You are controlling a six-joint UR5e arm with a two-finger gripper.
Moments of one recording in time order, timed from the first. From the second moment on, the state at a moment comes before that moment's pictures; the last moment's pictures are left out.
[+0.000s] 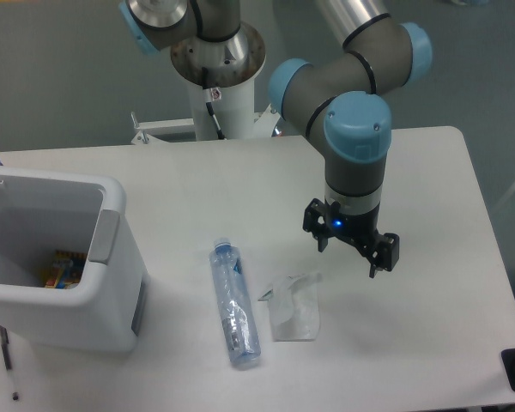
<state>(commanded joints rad) 2.53 -1.94 -1.54 -1.02 1.56 1.15</state>
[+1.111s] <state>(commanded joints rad) 2.49 -1.96 -1.64 -0.95 1.49 0.97</state>
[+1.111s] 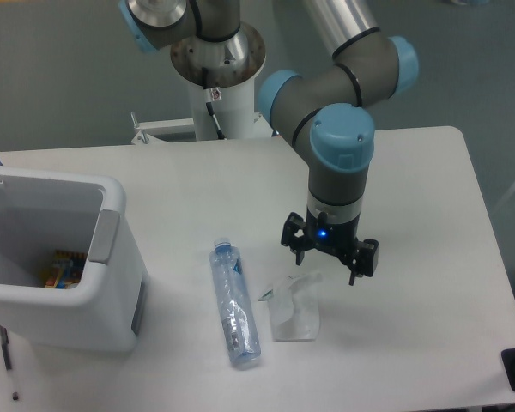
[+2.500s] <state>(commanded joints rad) 2.42 -2.08 -1.68 -0.84 1.48 0.96</state>
